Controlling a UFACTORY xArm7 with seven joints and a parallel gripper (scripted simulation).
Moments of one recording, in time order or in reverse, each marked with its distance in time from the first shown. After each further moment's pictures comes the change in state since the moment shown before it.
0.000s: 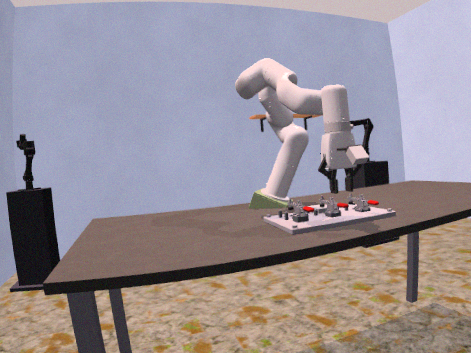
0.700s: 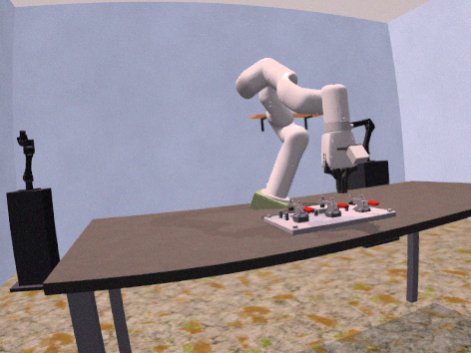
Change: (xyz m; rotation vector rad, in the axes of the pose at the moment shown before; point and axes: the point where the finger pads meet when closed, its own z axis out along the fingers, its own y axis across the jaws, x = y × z) arm 0.000 0.000 0.000 0.000 0.000 0.000
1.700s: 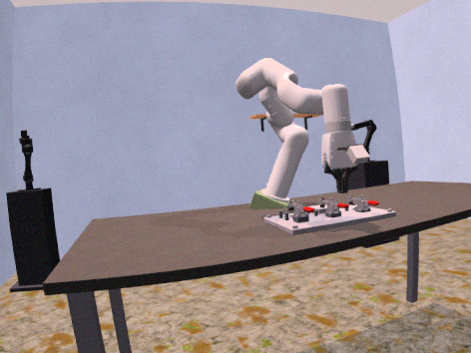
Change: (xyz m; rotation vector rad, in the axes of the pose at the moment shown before) arm 0.002 0.000 0.000 0.000 0.000 0.000
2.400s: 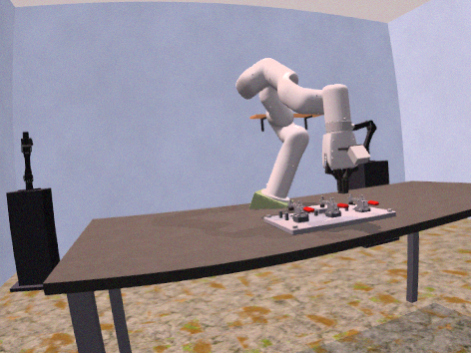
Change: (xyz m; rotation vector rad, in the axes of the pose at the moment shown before) arm 0.003 0.000 0.001 0.000 0.000 0.000
